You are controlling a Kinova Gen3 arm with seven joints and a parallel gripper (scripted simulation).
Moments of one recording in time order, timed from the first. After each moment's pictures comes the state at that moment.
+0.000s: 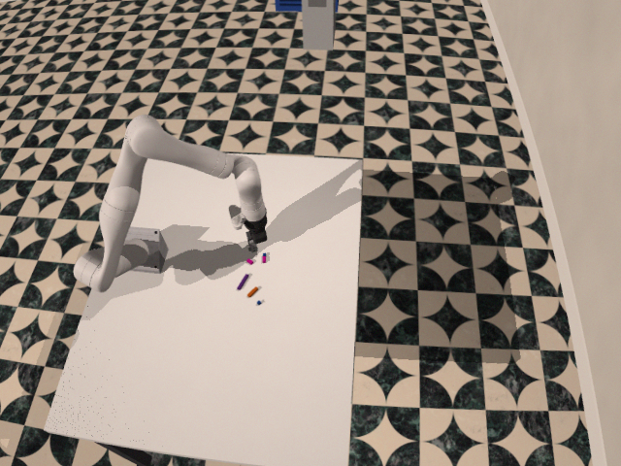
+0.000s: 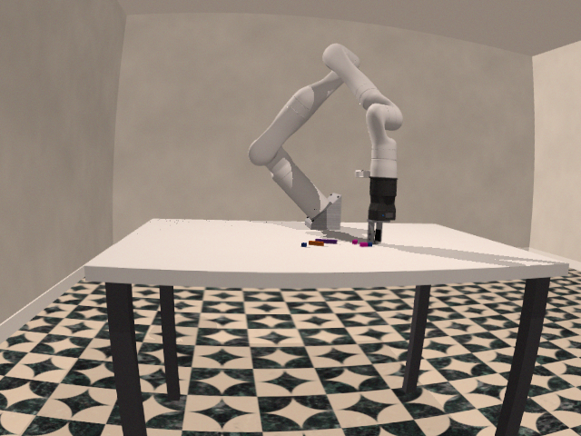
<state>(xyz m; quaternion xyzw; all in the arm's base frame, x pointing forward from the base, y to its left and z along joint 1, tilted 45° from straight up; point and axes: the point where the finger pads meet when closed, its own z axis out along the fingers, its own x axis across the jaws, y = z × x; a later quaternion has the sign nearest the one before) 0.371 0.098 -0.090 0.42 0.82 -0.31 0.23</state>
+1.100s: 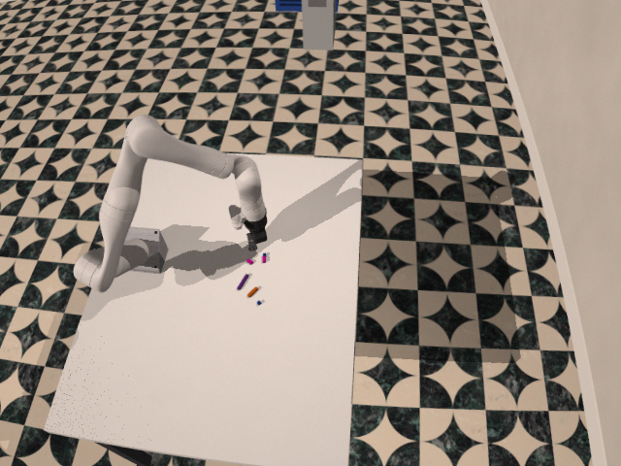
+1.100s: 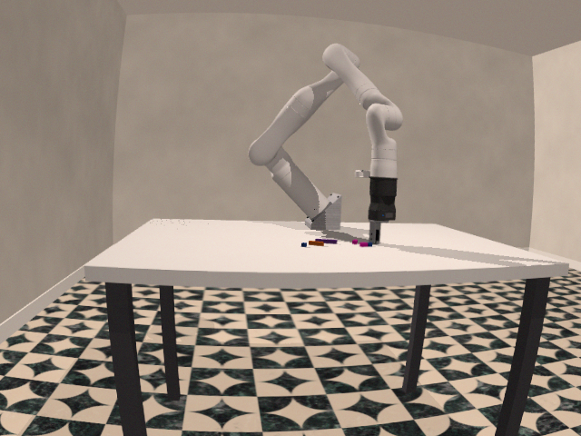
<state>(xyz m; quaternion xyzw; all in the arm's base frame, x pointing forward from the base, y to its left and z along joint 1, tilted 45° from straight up) 0.371 0.098 -0.090 0.42 0.82 -0.31 0.23</state>
